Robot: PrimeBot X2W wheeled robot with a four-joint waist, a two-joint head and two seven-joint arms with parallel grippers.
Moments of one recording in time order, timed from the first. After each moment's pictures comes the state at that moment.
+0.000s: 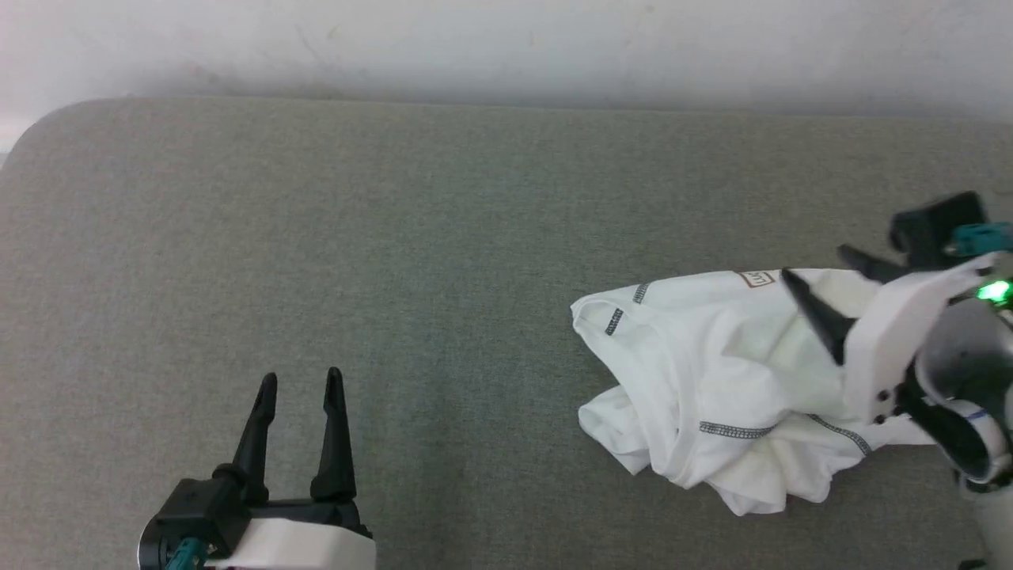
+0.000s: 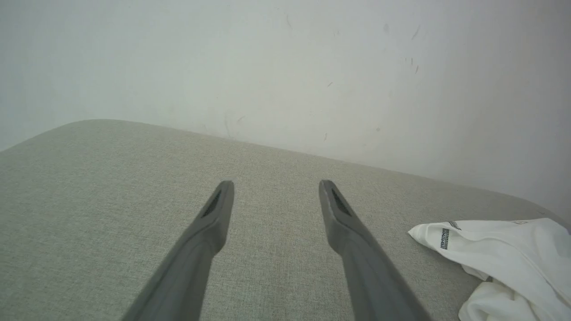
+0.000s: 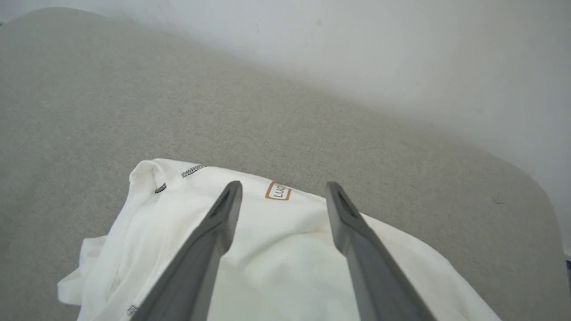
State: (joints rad) left arm 0.11 0.05 -0.06 -0.08 -0.24 0.02 -0.26; right arm -0.31 -0.39 0.12 -0.09 0.40 0.13 0.63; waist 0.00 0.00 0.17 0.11
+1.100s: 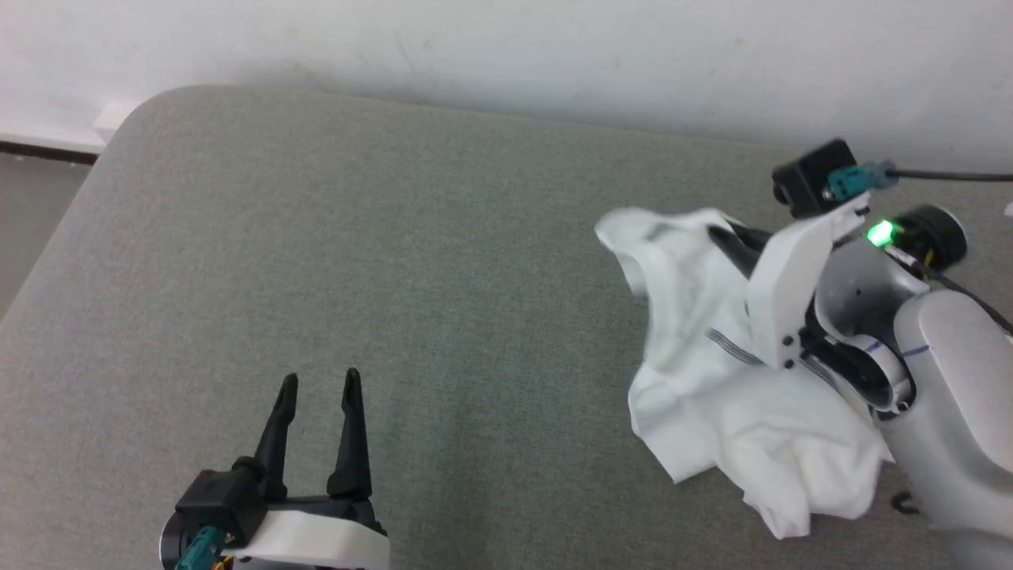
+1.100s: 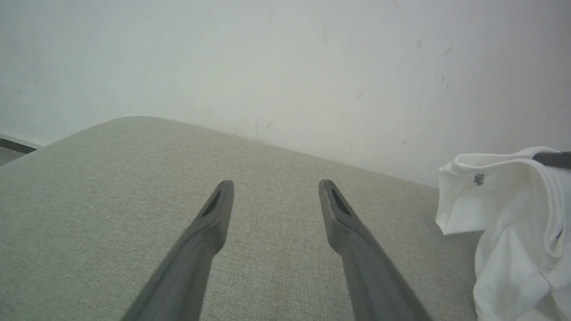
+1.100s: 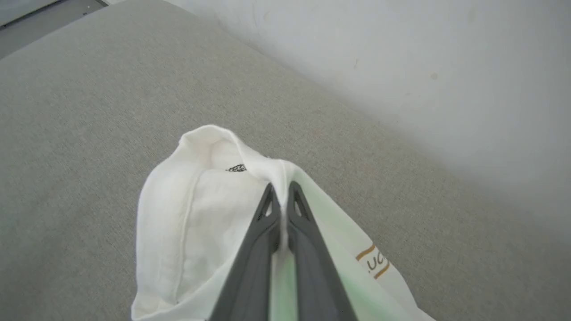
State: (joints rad) left arm 0.07 0.05 -0.09 -0.02 -0.27 0.02 -0.26; right arm -0.56 -0.34 0.37 0.19 0.45 0.13 0.59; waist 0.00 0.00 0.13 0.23
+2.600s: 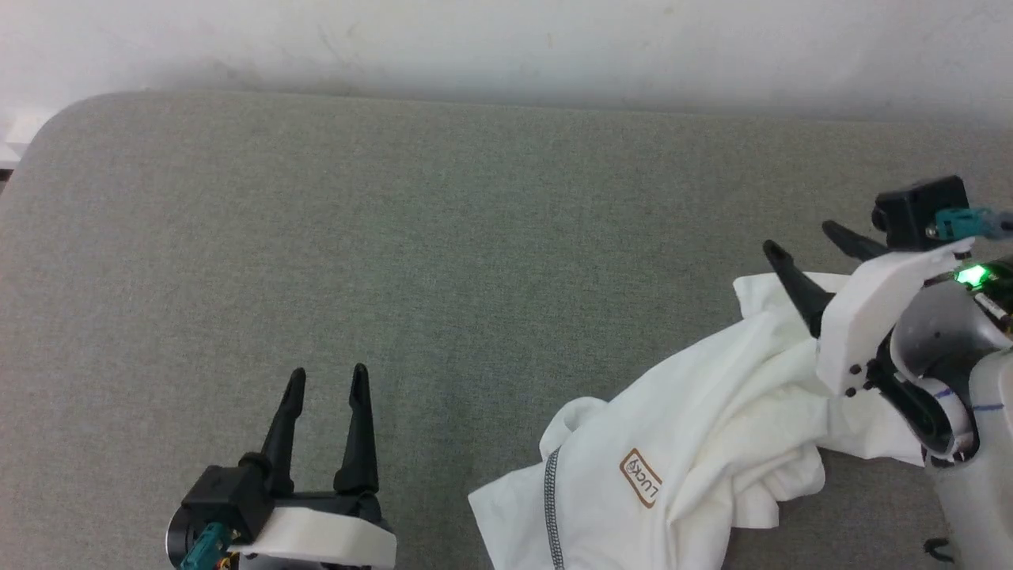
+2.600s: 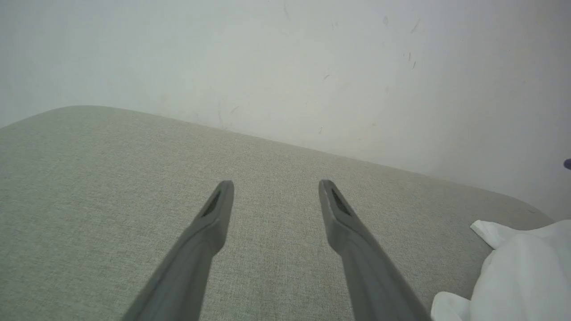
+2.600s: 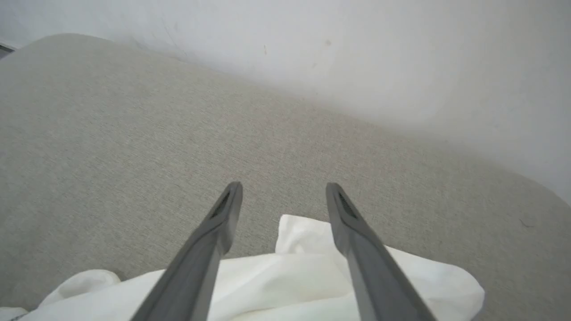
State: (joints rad) left arm 0.07 0.05 -0.10 -0.02 -0.27 0.02 -0.26; right arm -0.35 -0.28 0.12 -0.03 0.34 0.13 0.56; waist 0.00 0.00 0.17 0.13
